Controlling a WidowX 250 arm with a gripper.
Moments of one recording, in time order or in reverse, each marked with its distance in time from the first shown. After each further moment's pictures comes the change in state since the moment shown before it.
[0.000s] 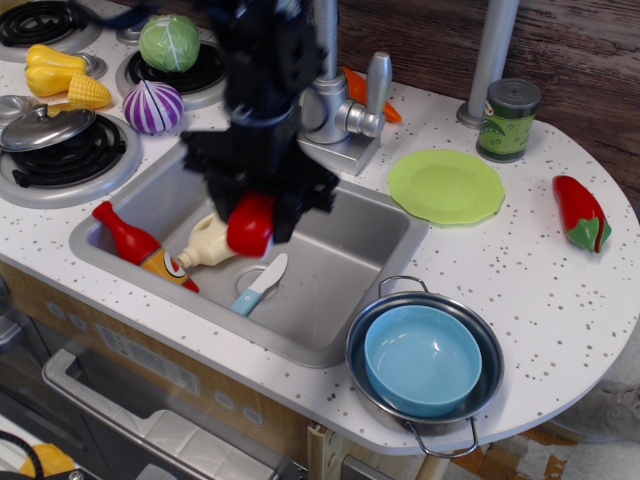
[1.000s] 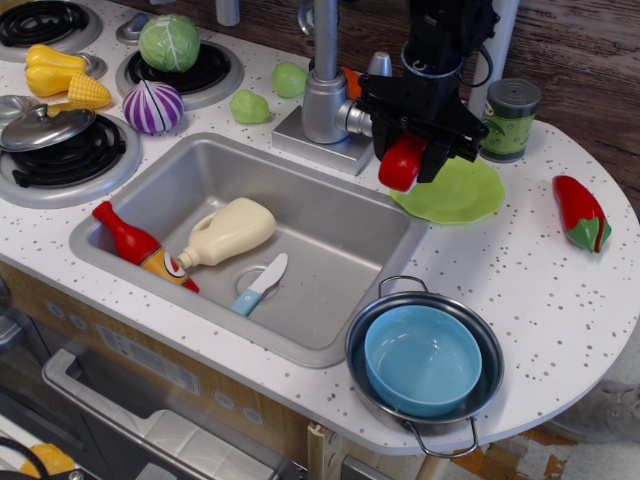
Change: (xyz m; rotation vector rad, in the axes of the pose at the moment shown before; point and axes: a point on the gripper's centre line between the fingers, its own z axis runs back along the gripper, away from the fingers) arm 0.106 -0.079 -0.029 -0.026 -0.124 -0.220
